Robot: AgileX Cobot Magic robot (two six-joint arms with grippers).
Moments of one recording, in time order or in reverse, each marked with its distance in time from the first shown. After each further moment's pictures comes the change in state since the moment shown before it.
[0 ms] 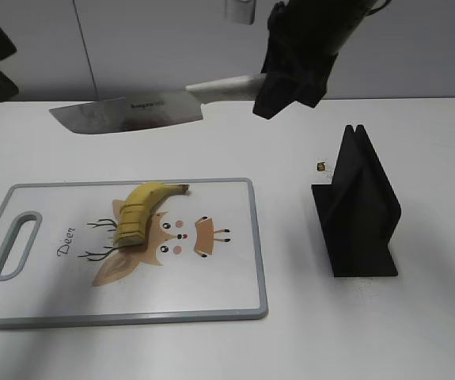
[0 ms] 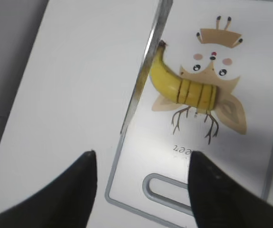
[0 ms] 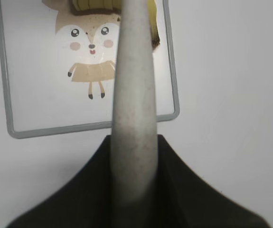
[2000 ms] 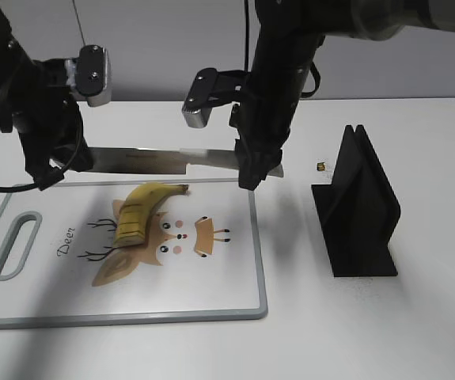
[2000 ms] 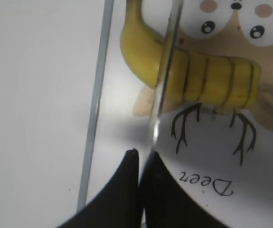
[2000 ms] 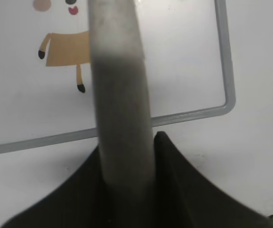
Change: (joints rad) left arm -0.095 0.404 0.023 0.093 -0.232 0.023; right arm 0.077 0.302 -0.093 -0.193 0.017 0.256
